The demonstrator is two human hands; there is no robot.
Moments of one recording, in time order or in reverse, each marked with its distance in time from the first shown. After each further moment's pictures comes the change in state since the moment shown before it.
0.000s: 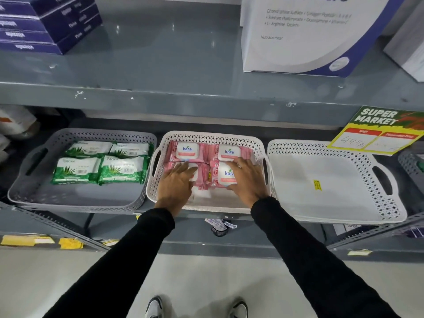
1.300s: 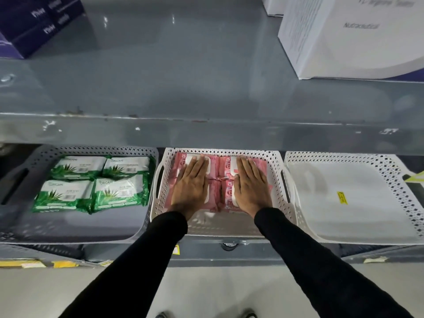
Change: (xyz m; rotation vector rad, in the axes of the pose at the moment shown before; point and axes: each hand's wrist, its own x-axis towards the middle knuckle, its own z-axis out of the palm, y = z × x) left_hand 0.069 -0.022 0.035 -0.134 0.048 0.156; right_hand 0.055 -0.009 0.057 0.067 0.085 0.169
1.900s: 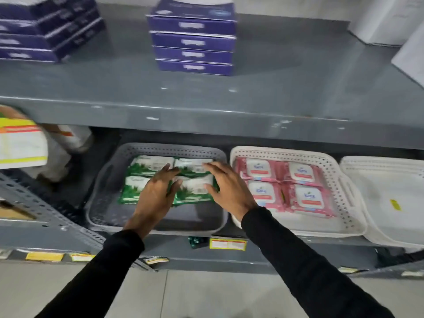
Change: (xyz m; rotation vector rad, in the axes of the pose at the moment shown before) left_hand -0.114 -0.190 -0.162 -0.181 0.135 -0.146; right_hand -0.005 -0.254 -0.028 0.281 0.024 -0.387
